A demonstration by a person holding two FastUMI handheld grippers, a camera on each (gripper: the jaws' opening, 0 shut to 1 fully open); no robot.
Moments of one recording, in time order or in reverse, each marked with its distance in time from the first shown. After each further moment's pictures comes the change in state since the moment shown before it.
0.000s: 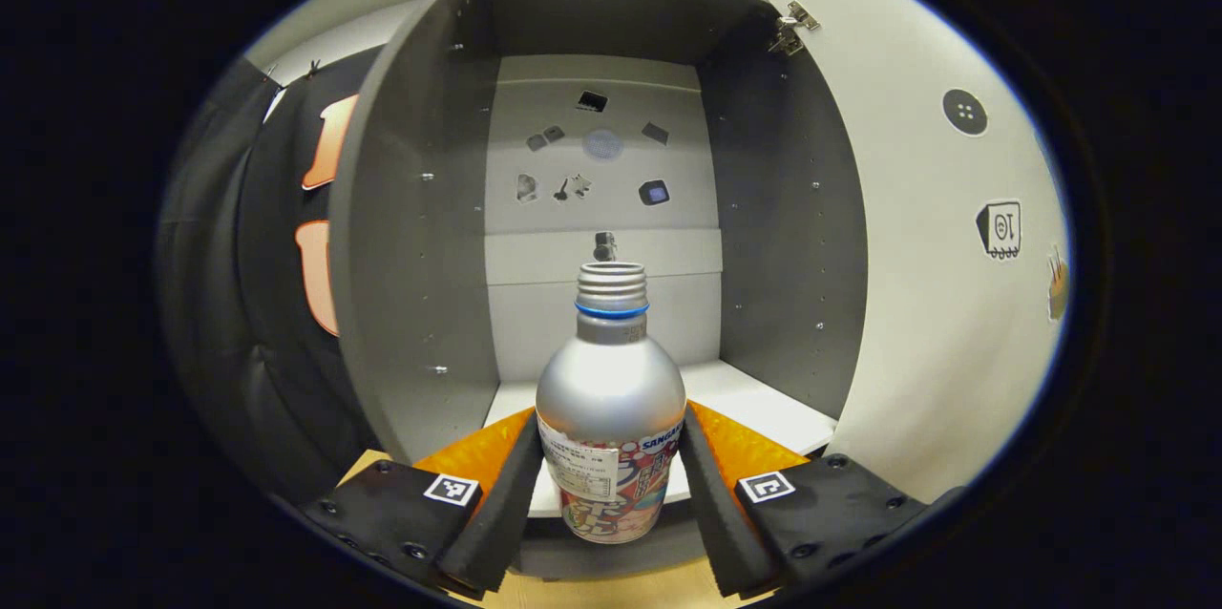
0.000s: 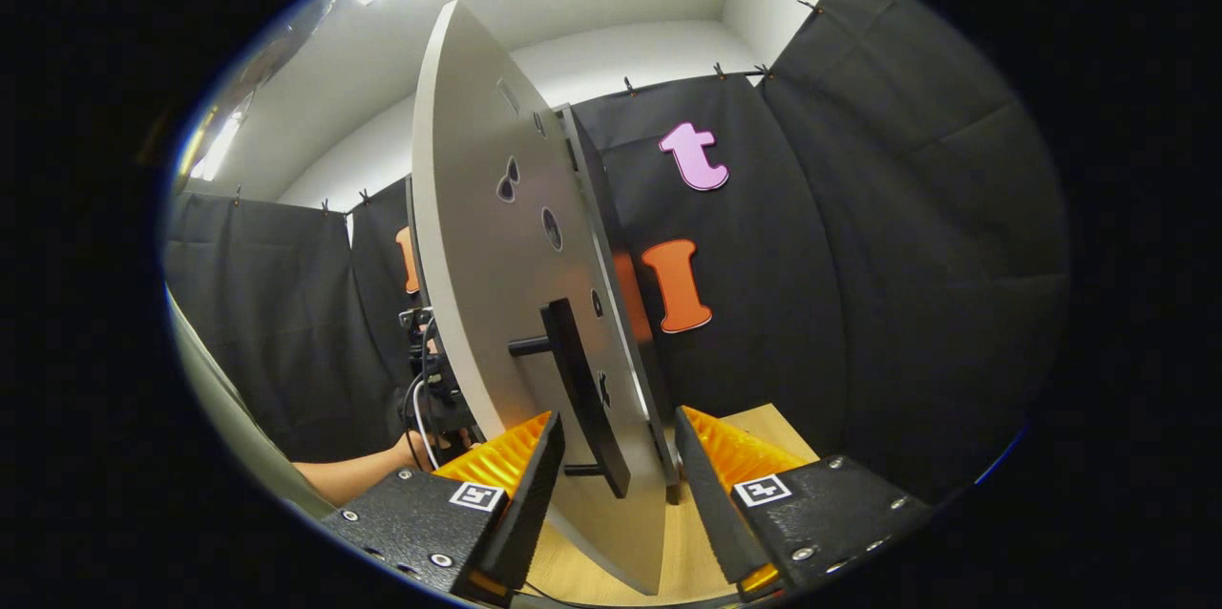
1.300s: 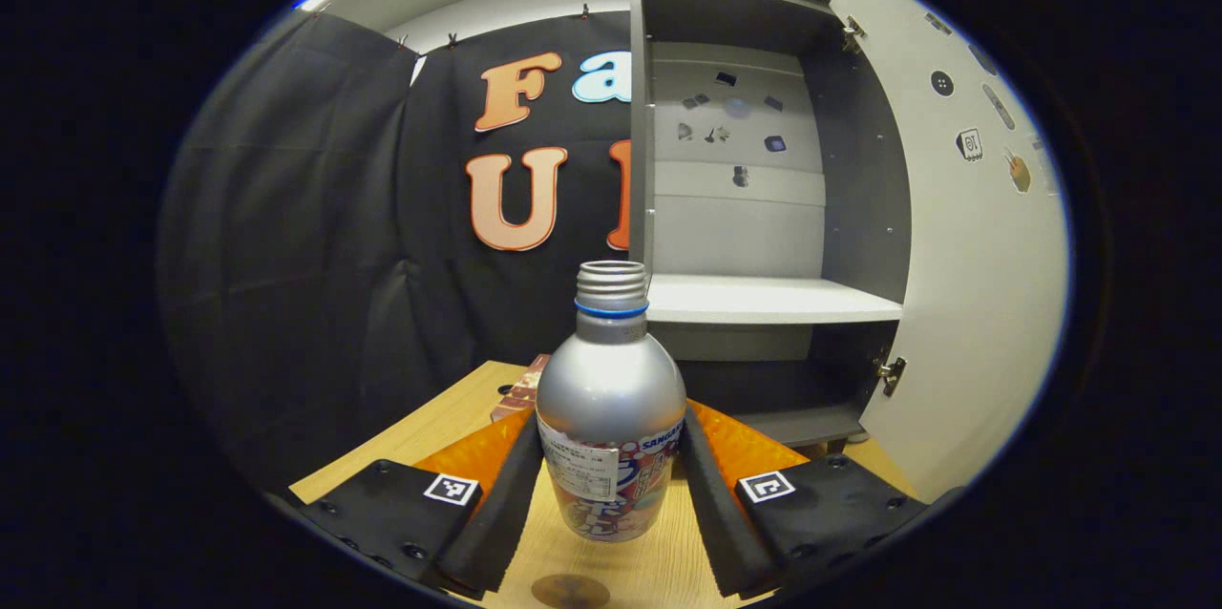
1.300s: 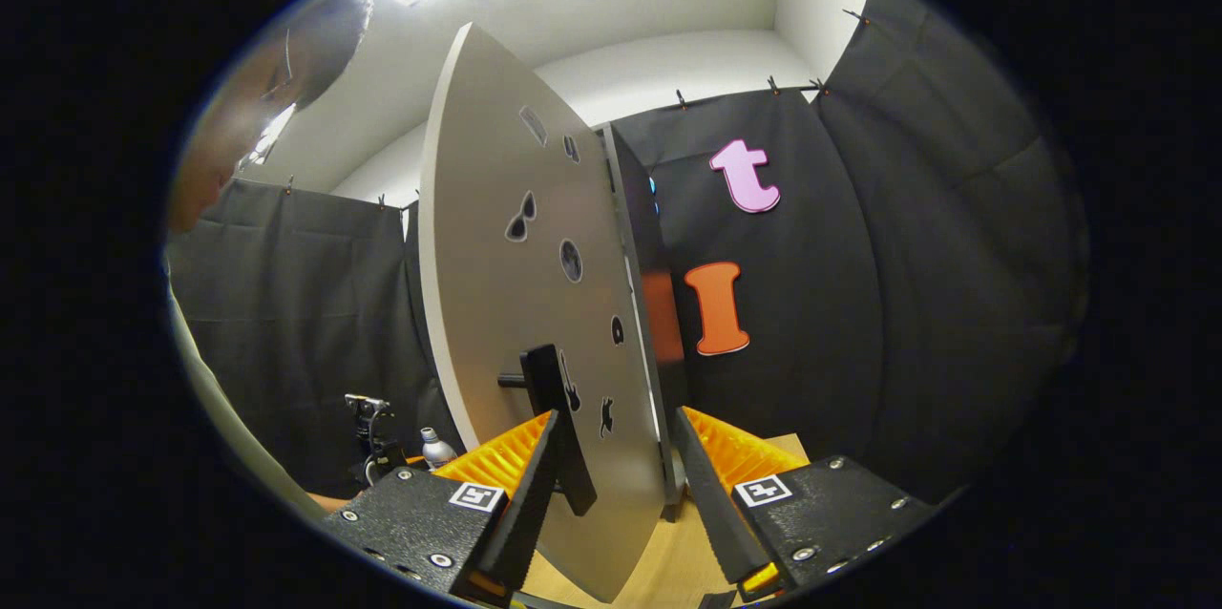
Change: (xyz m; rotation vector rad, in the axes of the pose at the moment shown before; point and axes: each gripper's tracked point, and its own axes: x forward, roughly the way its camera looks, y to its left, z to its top) left arm -0.188 0.080 -0.139 -0.104 0.133 0.371; right arm 0.002 -0.019 0.016 -0.052 0.009 0.184
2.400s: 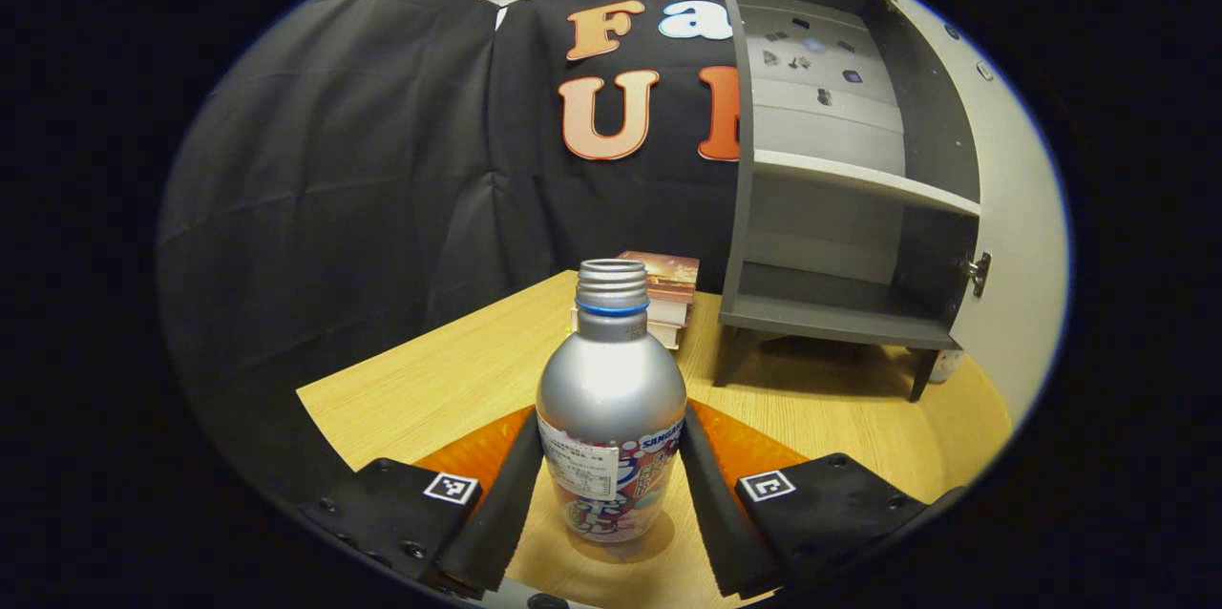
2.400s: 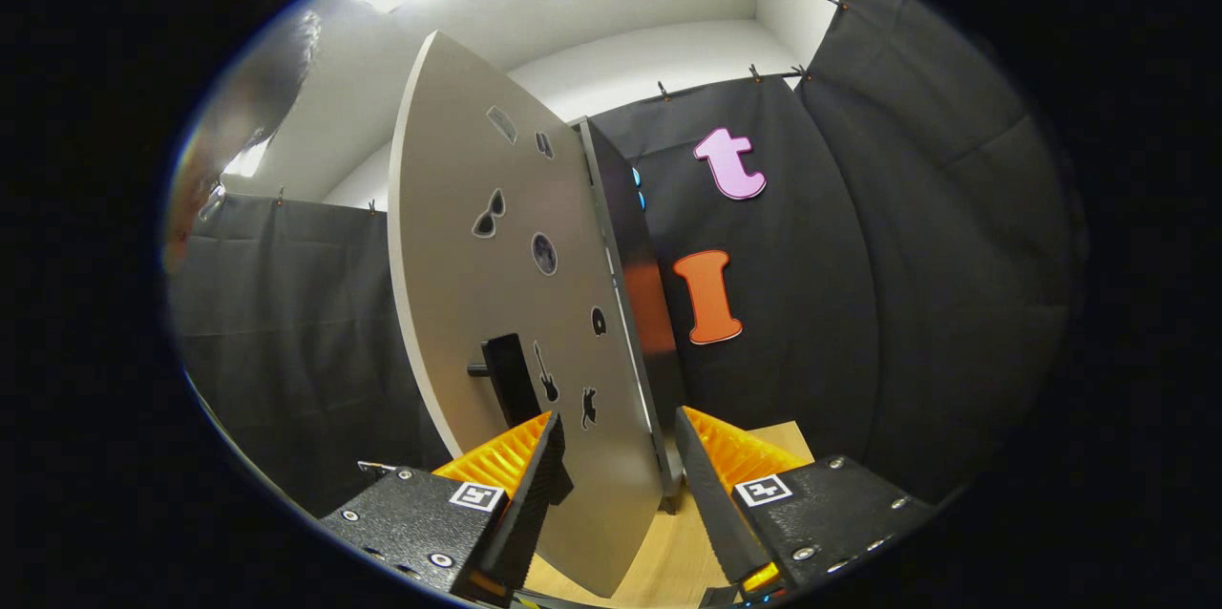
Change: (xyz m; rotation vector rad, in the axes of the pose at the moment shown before) left arm -0.032 0.061 -0.157 -0.040 0.155 0.190; right arm -0.005 -0.024 0.004 0.036 -0.007 -0.034
